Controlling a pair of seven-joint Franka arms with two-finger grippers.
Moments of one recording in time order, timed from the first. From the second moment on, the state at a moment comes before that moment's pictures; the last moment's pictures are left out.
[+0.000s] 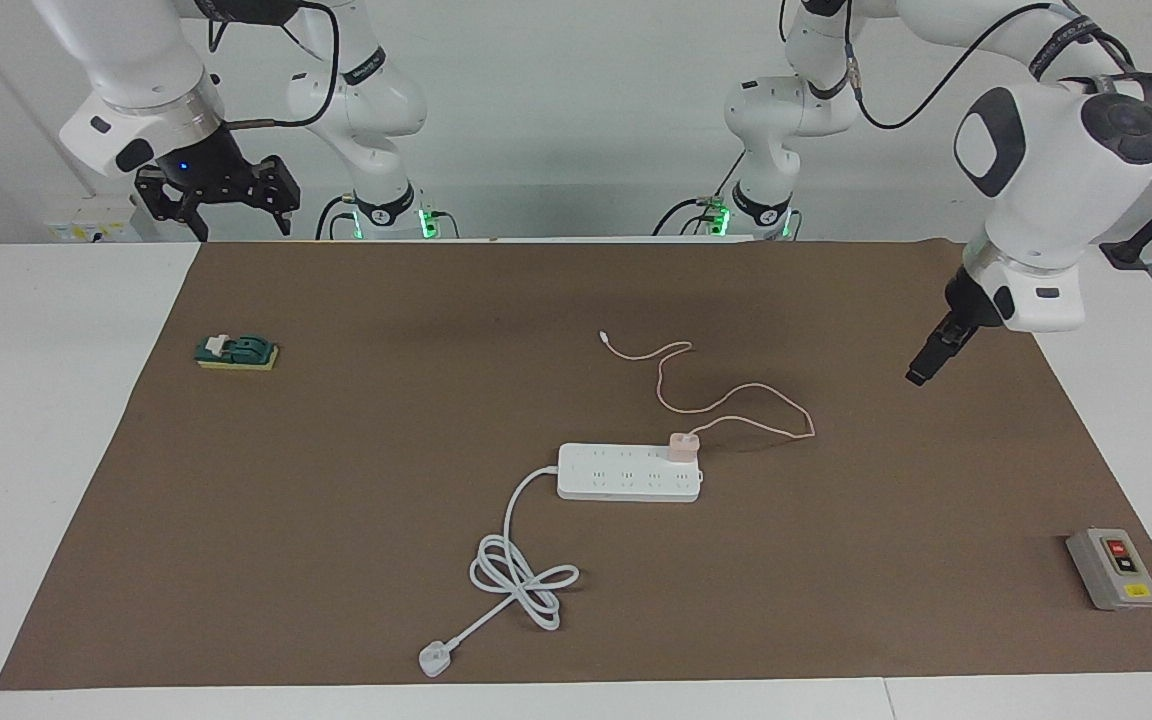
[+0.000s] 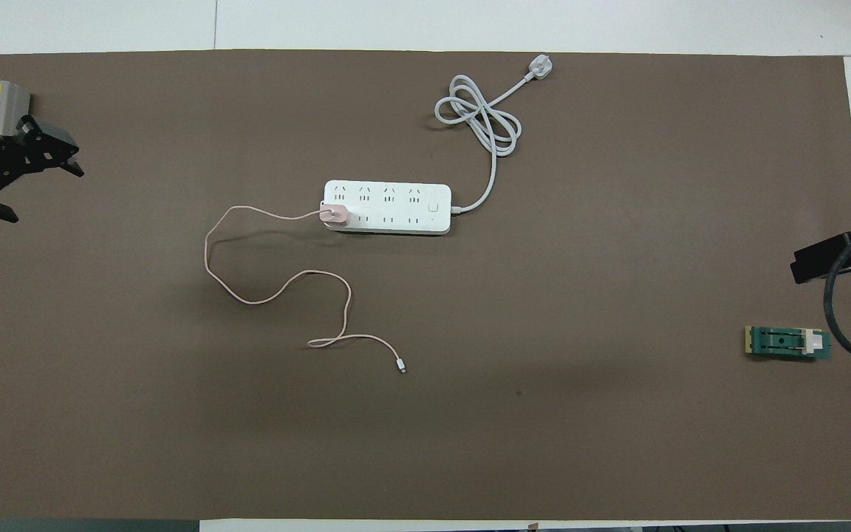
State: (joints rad) left arm 0.04 0.17 -0.04 -1.55 0.02 1.70 -0.56; right arm -0.11 -0.04 0.12 -1.54 -0.05 1.37 -0.13
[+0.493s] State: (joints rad) left arm 0.07 0.13 -0.05 -1.55 -0.04 1.70 -0.39; right arm -0.11 -0.04 0.12 -1.54 -0.05 1.37 -0.13
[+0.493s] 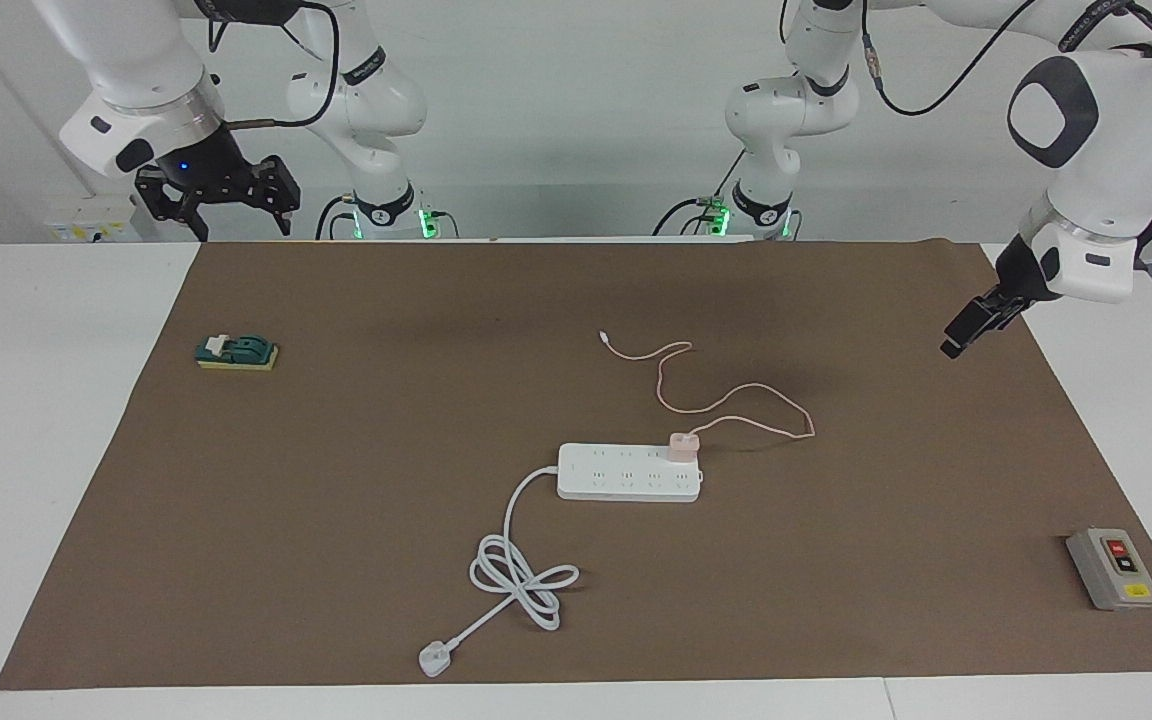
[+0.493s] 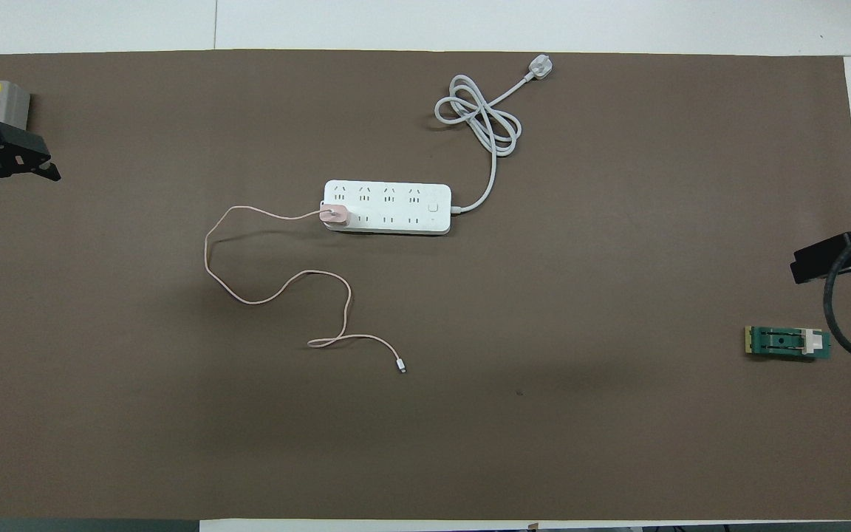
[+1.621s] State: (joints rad) left arm 0.00 -0.04 -0.07 -1.64 -0.05 1.54 -0.17; right arm -0.11 -0.04 0.12 -1.54 -0.05 1.37 -0.13
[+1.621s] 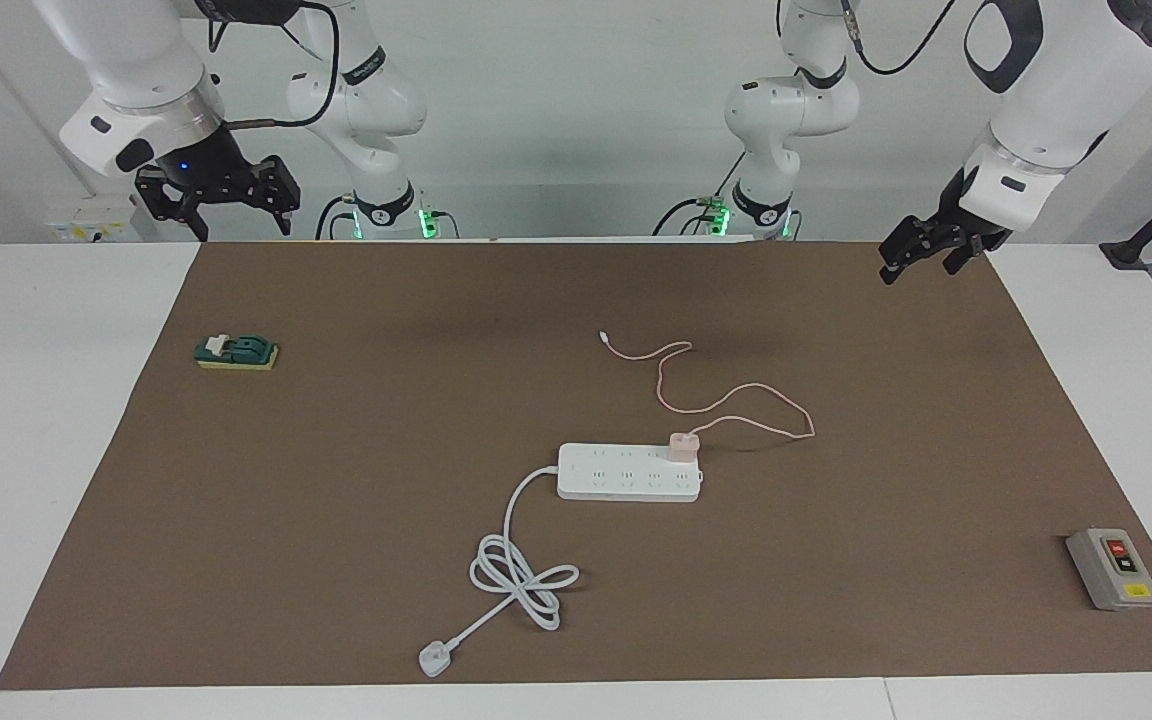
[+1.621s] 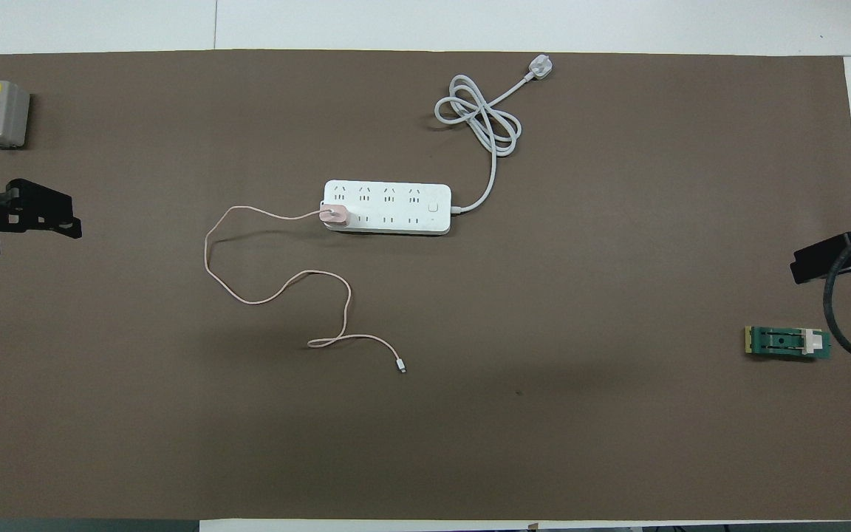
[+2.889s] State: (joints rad) left arm -0.04 -0.04 -0.05 -1.64 0.04 1.58 -0.09; right arm -0.11 -0.04 0.12 -1.54 -0.05 1.37 -0.13
